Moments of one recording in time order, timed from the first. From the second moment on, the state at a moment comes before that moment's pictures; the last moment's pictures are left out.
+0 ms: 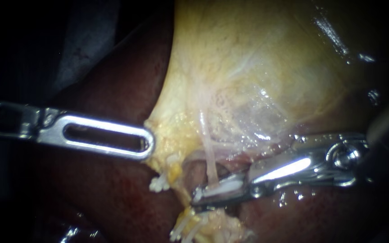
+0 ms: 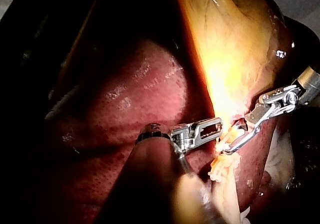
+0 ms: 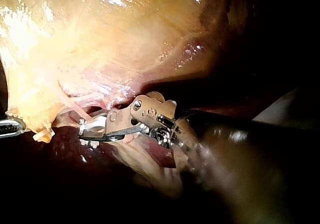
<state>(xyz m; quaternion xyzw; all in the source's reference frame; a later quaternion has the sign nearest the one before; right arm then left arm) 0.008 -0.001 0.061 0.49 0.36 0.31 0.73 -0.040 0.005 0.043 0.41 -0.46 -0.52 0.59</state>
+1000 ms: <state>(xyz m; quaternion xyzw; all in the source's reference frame) 0.009 -0.001 0.061 0.44 0.41 0.25 0.76 -0.040 0.005 0.043 0.41 -0.46 -0.52 0.59</state>
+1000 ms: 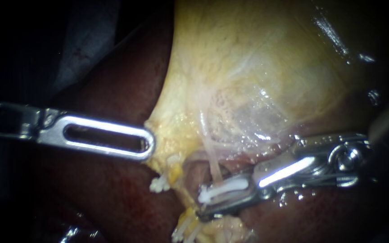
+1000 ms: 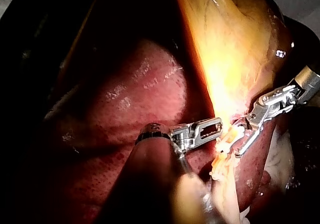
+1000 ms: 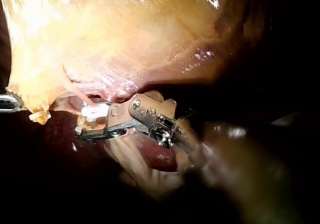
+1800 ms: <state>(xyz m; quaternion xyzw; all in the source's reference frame) 0.007 0.002 0.059 0.40 0.45 0.21 0.77 -0.040 0.005 0.043 0.41 -0.46 -0.52 0.59</state>
